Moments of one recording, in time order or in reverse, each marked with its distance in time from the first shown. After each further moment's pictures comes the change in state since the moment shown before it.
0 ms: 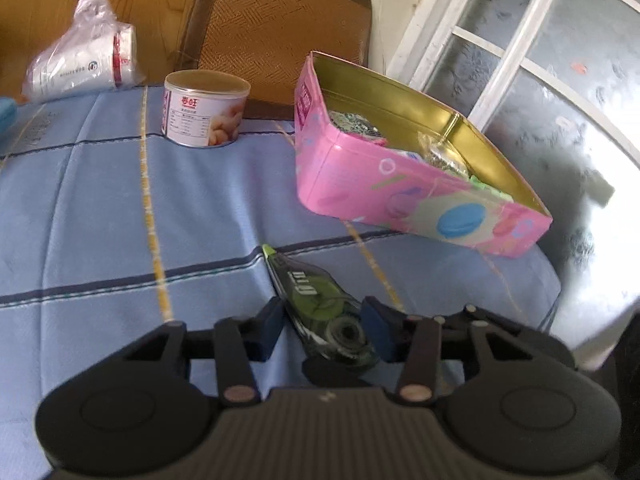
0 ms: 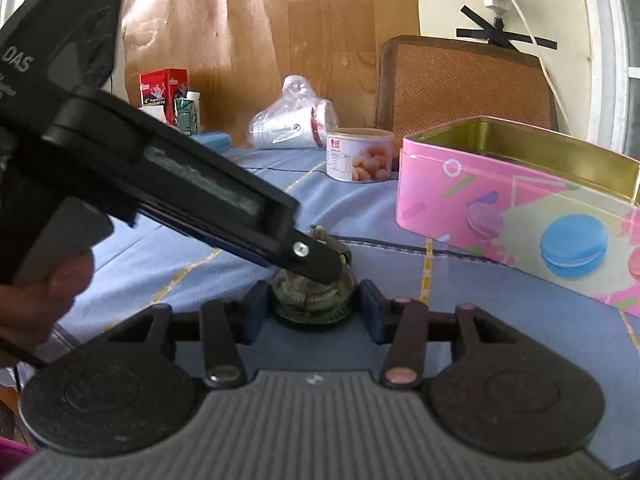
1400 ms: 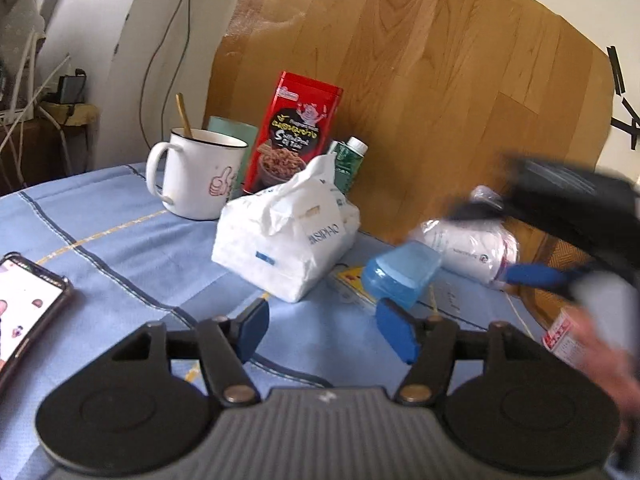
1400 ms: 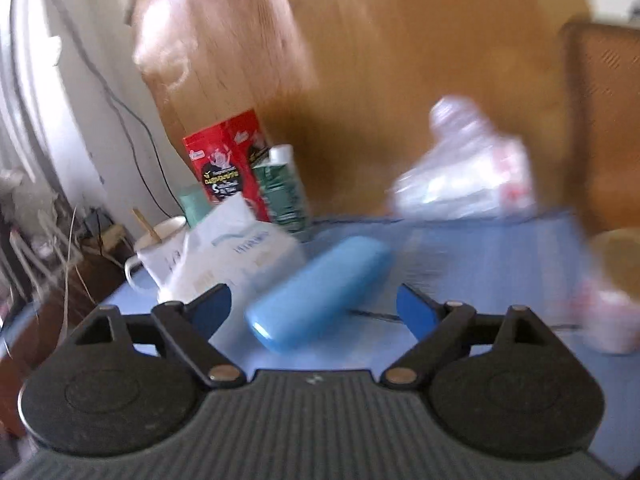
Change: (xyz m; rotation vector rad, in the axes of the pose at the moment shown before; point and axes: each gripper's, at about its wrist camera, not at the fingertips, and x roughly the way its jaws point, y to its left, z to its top) left arm -0.149 0.199 -0.043 -0.410 -0.587 0.645; right arm 0.216 0.122 0.192 0.220 0.130 0.298
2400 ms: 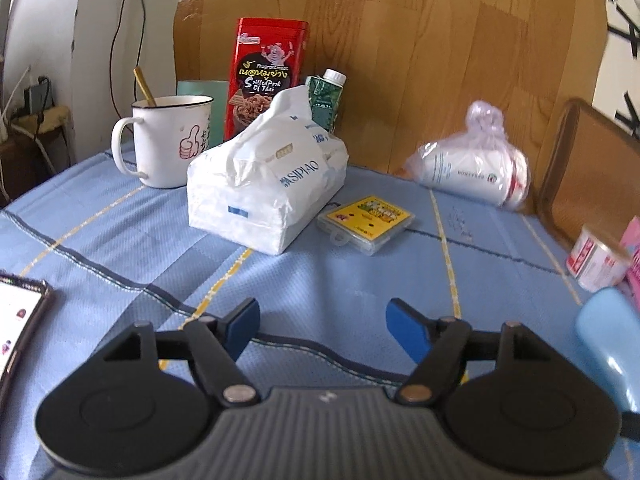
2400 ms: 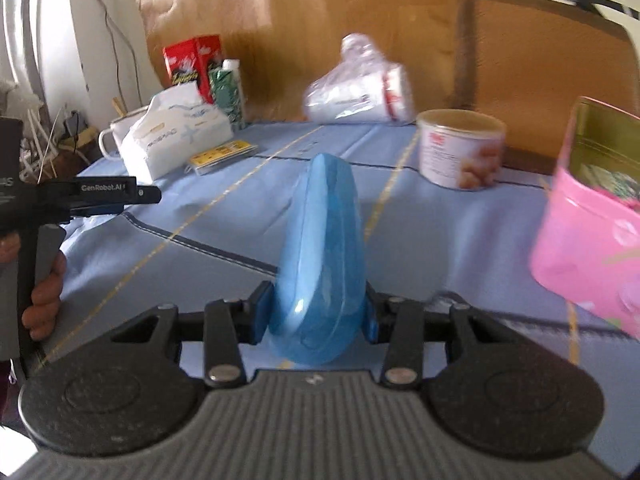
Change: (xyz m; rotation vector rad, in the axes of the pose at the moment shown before) left arm 0.026 -0.030 -0.010 0.177 0.186 0.076; right arm -0.139 -0.088 -0.129 -0.177 0.052 -0.141
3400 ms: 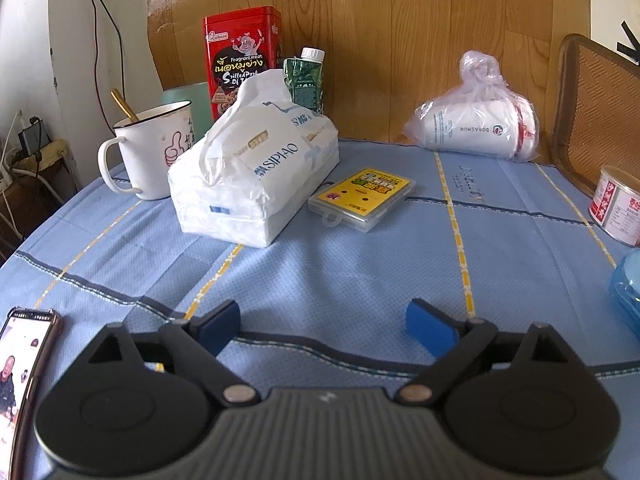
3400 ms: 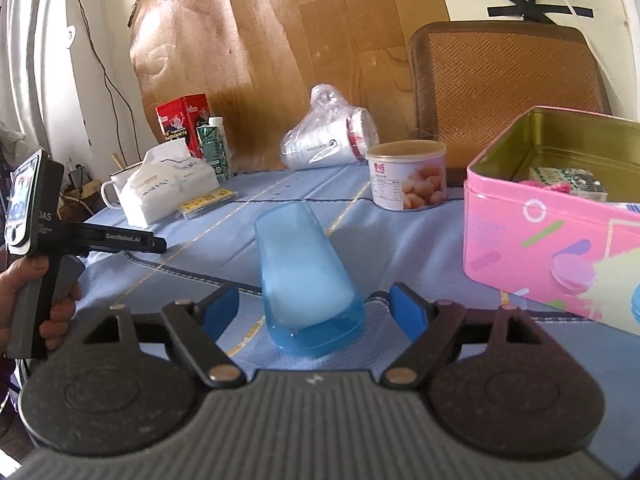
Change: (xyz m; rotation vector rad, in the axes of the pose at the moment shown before) left arm 0.015 -0.026 0.001 0.150 0.064 0.092; right arm -0.035 -0.042 -0.018 0.050 -0.163 0.038
